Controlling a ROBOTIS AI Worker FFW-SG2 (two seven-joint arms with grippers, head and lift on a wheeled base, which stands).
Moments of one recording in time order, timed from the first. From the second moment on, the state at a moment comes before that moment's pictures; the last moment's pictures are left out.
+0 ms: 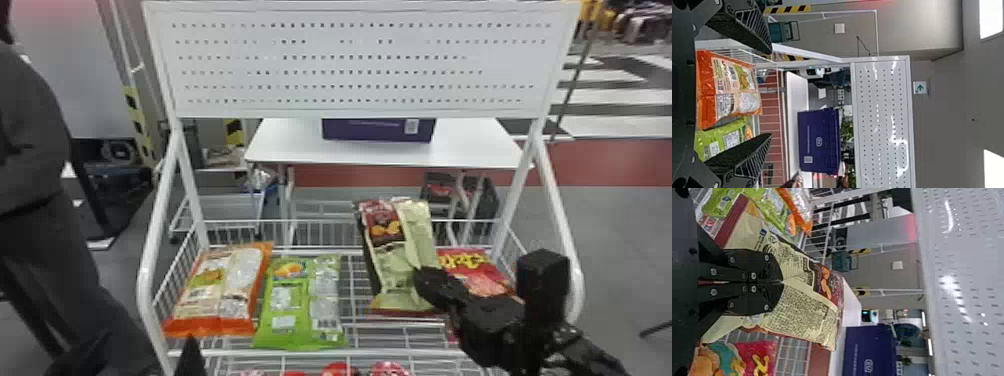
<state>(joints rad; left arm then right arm) 0.88 0.30 -0.06 -2.45 0.07 -0.05 0.27 0.15 -0.35 0.15 -2.10 -0.36 0.52 0.16</state>
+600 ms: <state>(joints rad) 0.84 0.33 -0.04 -2.42 0.11 -0.05 0.27 0.73 -0.42 -0.28 -2.33 -0.57 0.06 0.14</state>
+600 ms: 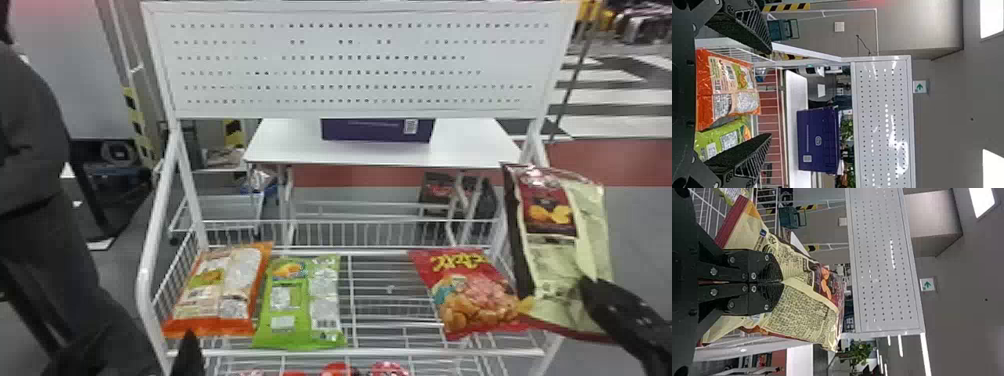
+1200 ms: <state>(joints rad) 0.83 0.33 -0.02 -2.42 0.13 -0.04 0.27 0.78 -0.41 -0.30 -2.28 -0.59 0.00 0.14</state>
